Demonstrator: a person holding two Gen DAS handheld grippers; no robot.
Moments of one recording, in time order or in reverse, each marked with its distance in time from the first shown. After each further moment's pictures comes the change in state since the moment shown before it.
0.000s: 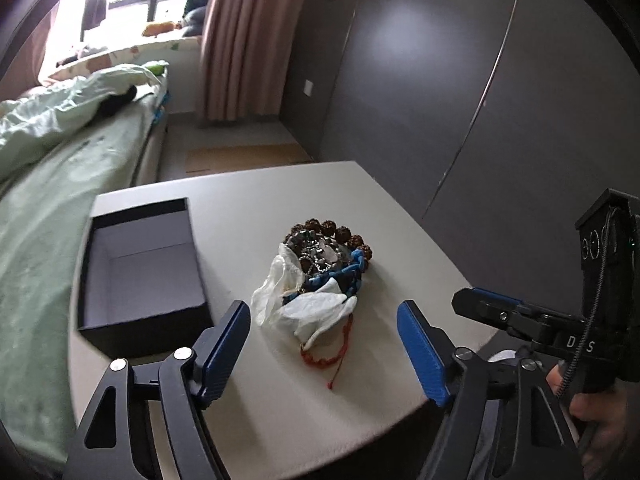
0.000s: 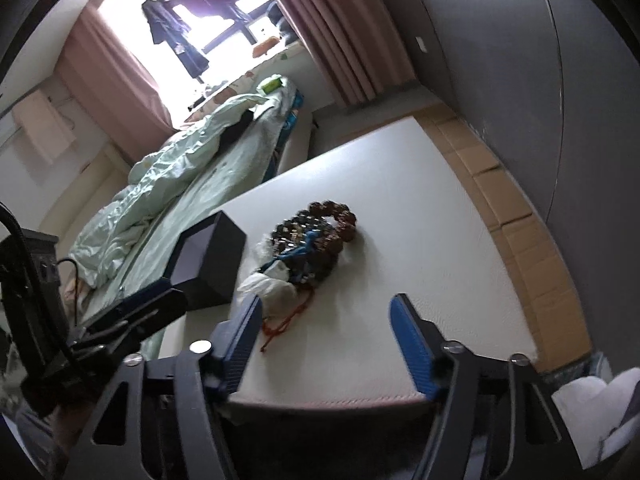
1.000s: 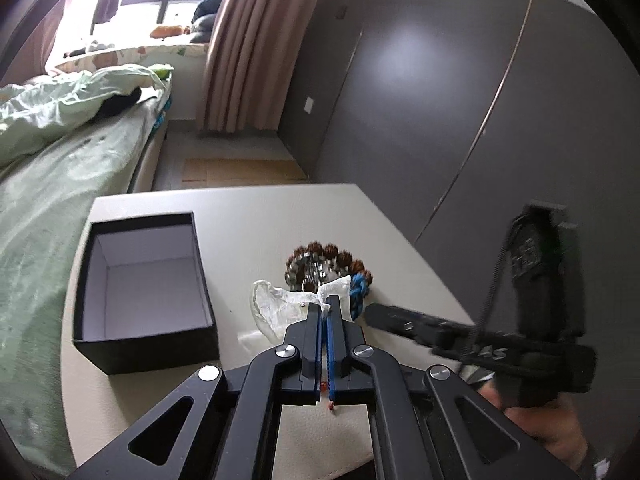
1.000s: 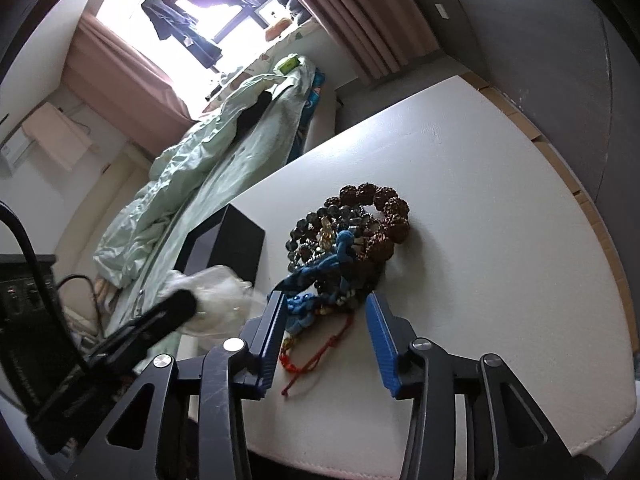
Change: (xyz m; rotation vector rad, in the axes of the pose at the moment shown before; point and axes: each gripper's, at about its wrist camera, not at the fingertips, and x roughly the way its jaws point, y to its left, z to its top) left arm -0.012 0.016 0.006 -0.067 -0.086 -0.042; right arm 0.073 0.010 0.013 0.037 0.073 0.124
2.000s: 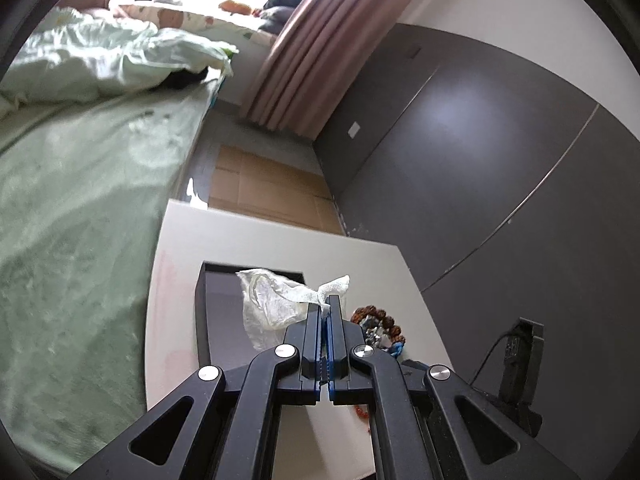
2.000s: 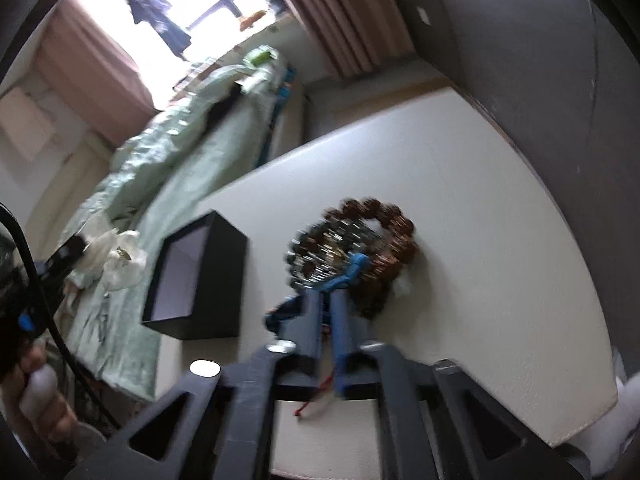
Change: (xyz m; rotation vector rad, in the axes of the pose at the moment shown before) left arm -0.046 0.106 0.051 -0.286 -0.015 -0.026; right arm 0.014 0.029 0.019 0.015 0.045 -0.184
